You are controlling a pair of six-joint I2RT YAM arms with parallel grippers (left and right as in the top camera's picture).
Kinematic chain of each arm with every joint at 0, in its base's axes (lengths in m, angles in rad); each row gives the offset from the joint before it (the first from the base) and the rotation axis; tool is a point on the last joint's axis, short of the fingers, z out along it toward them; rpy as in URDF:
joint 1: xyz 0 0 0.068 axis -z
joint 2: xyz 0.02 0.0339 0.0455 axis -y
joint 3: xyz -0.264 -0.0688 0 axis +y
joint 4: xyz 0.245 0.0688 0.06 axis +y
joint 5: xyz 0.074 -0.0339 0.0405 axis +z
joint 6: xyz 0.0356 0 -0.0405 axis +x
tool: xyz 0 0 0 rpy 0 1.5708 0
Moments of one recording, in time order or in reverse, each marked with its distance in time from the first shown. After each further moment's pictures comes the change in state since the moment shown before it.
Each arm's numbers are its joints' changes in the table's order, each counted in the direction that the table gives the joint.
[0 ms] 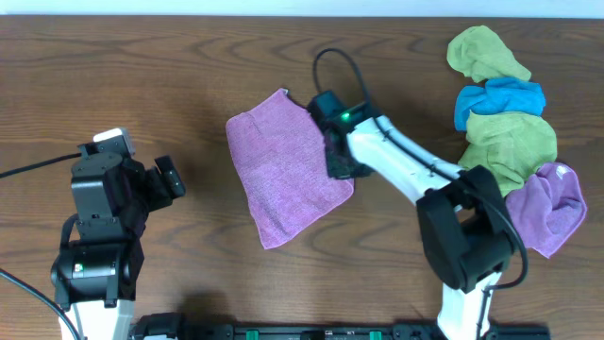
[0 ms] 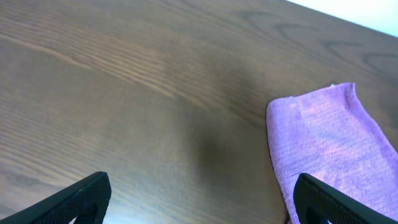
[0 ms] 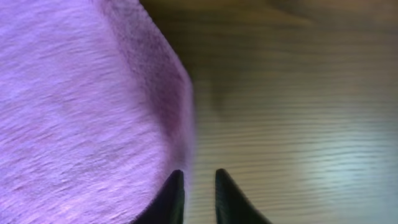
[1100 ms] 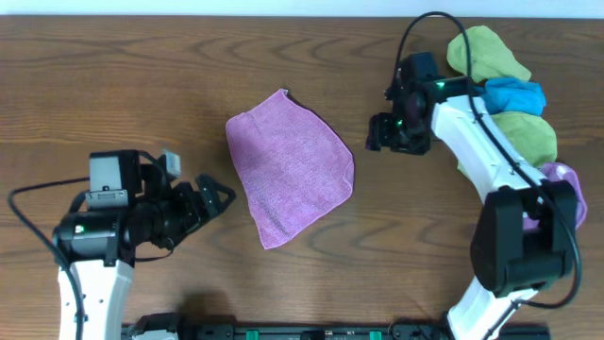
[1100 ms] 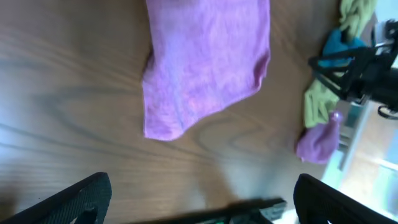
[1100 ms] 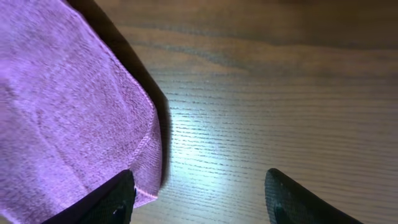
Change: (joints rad) left arm 0.000 -0.161 -0.048 0.362 -0.701 -0.248; right arm 0.334 0.135 0.000 -0.038 0.436 -0.258
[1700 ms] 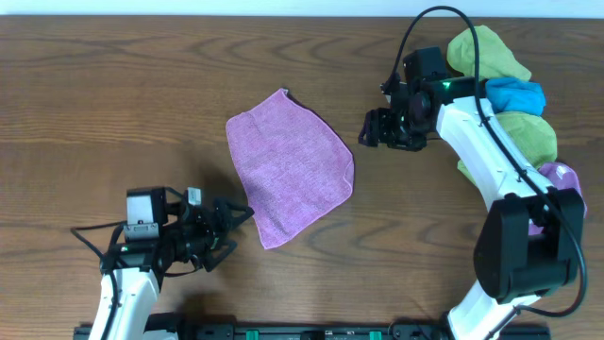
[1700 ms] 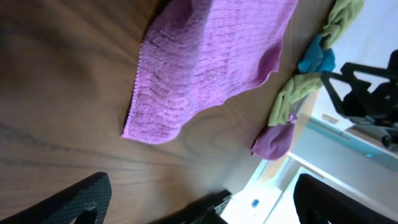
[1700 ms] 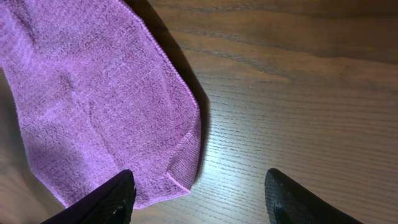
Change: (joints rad) left arm -0.003 -0.001 0.512 -0.565 -0.229 -0.356; right arm 0.001 0.021 0.000 -0.023 0.122 -0.014
